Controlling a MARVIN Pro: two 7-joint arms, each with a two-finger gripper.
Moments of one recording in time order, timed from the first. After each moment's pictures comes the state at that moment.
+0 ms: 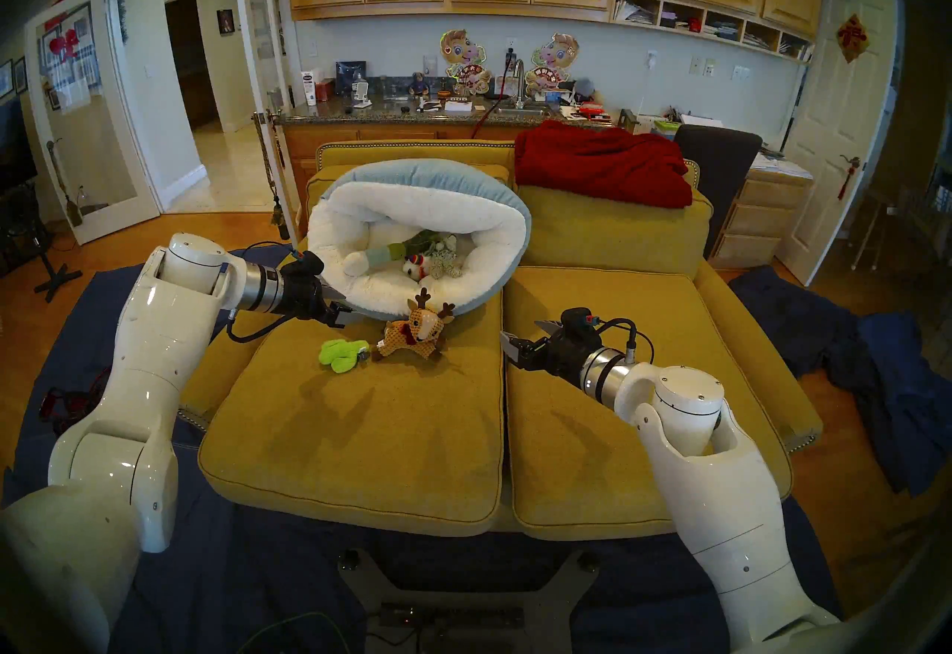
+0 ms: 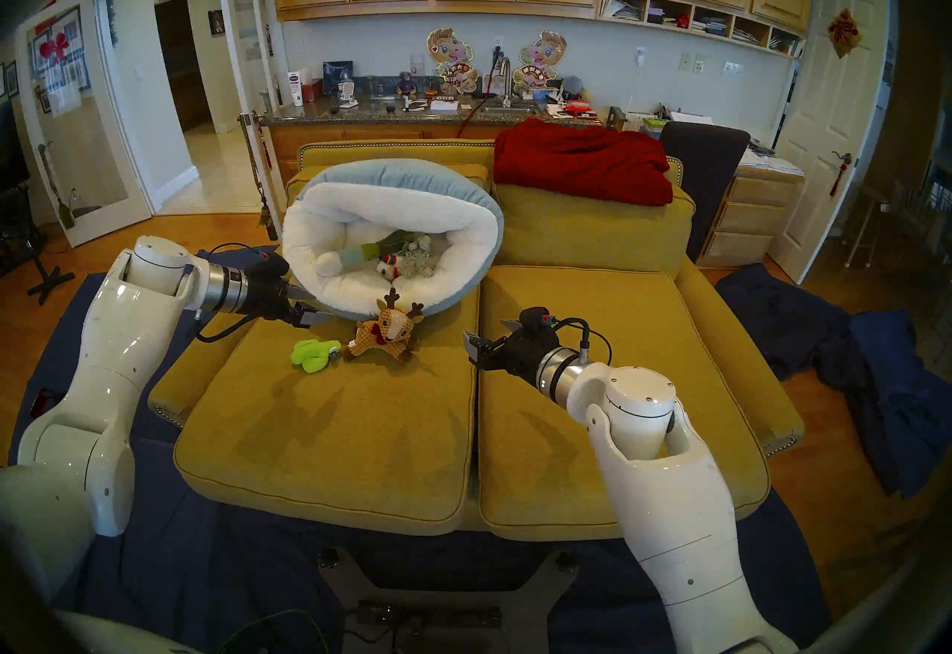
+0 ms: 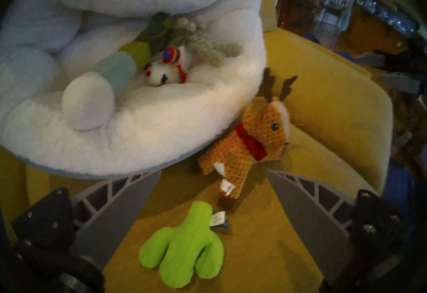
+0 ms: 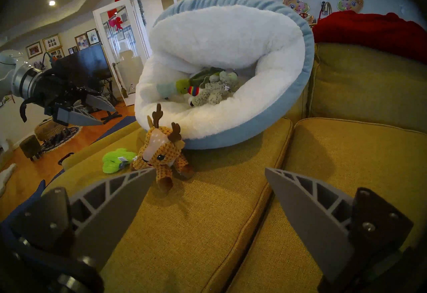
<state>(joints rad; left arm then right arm) 0.94 -1.07 -1.53 -1.01 0.23 0.46 -1.18 -1.64 -1.30 1.46 -1.79 0.31 0.44 0.42</state>
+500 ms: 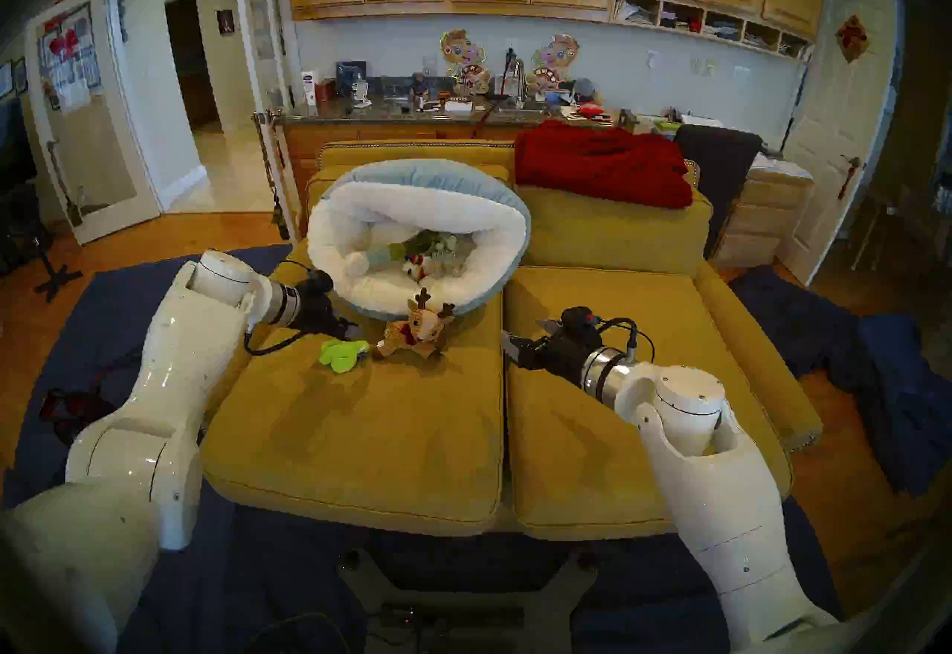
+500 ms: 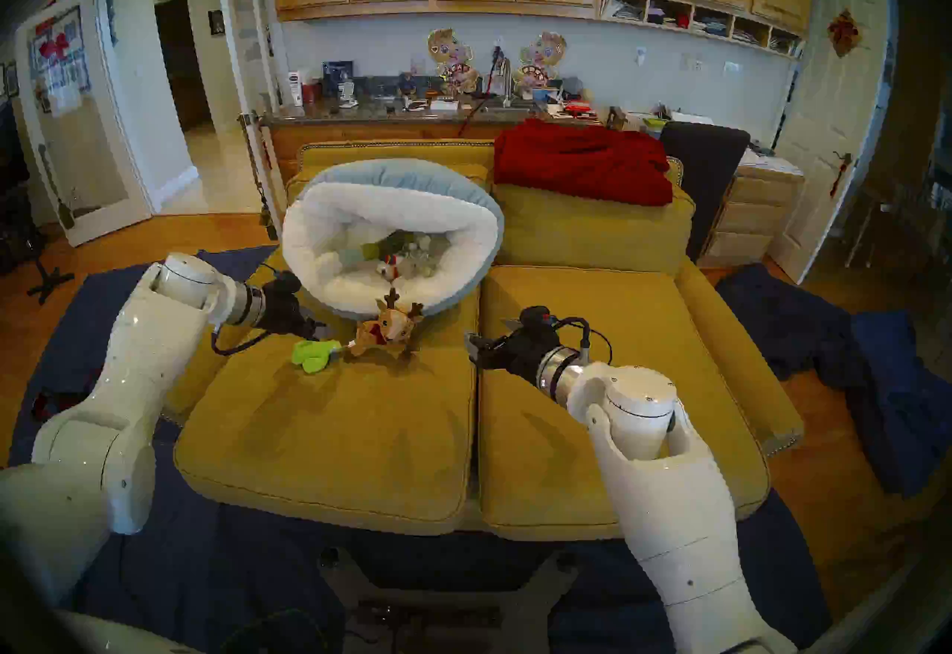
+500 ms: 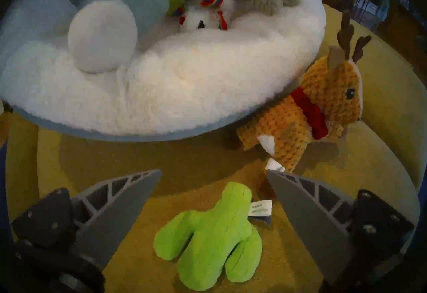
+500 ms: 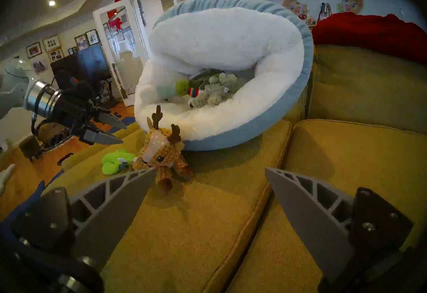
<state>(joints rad) 0.91 -1.14 -1.50 -0.86 0.29 0.46 -1.08 -1.64 -1.31 1.47 -1.79 0.31 0.44 0.42</state>
